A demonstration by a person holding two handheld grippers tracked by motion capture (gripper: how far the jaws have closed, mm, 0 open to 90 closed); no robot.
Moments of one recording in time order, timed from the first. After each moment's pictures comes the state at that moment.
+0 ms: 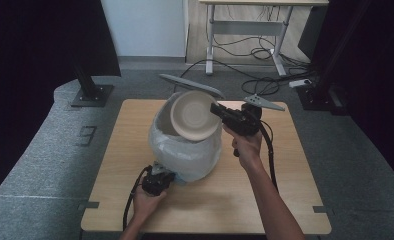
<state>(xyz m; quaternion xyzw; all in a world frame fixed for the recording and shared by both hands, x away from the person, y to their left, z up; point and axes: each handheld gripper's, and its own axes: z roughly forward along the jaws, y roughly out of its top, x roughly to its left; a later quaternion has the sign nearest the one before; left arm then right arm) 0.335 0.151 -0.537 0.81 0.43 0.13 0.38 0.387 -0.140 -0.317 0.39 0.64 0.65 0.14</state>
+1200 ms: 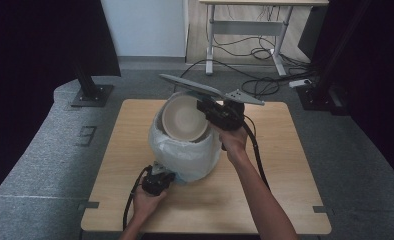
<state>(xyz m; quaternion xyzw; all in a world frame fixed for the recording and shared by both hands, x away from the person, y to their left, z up) 0.335 0.151 -0.537 0.81 0.43 0.13 0.38 0.407 -0.103 -0.323 0.38 0.66 0.62 0.19</state>
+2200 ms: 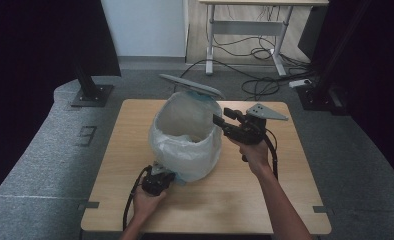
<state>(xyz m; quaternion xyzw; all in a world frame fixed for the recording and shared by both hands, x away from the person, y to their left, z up) 0.333 0.152 -0.537 0.81 0.43 0.14 0.38 0.375 -0.157 -0.336 0.35 0.67 0.62 0.19</state>
